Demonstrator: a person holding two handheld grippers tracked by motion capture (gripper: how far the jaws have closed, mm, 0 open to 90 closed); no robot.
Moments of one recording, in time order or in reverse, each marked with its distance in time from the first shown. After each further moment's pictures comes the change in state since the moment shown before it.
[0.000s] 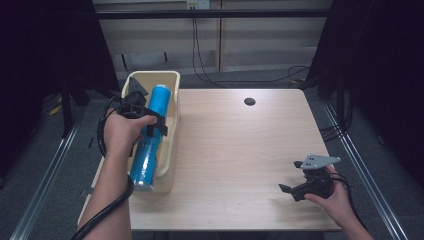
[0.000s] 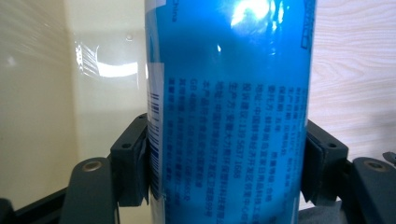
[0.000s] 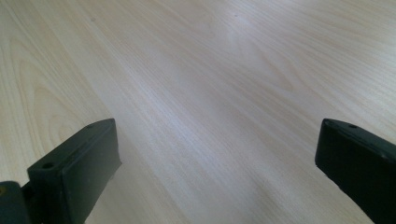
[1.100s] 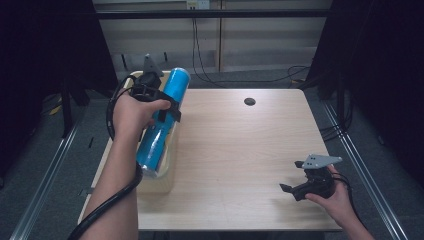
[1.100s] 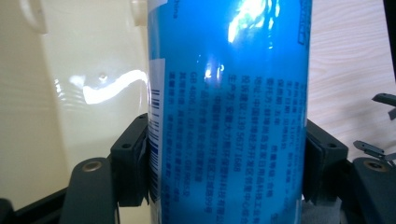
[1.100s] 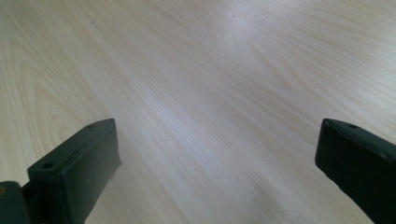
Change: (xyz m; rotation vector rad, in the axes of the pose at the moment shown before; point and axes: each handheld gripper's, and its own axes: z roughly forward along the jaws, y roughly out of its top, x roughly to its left) left arm -0.048 0.017 -0.033 -0.040 -0.008 0.142; right arm -0.002 -0.001 -0.002 -0.006 -0.003 0.005
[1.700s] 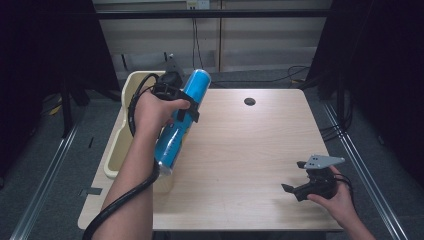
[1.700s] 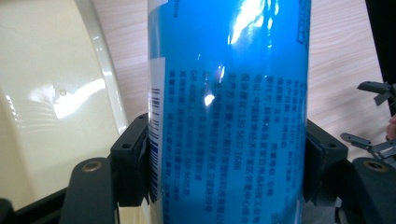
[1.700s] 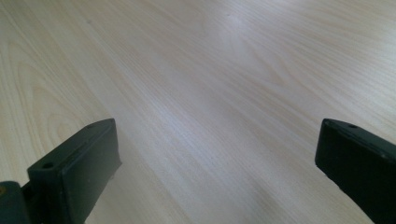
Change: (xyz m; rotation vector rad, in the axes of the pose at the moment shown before) left arm -0.037 0.014 0.023 0.037 -0.043 0.097; right arm -0.001 -0.003 -0.004 0.001 -0.004 0.013
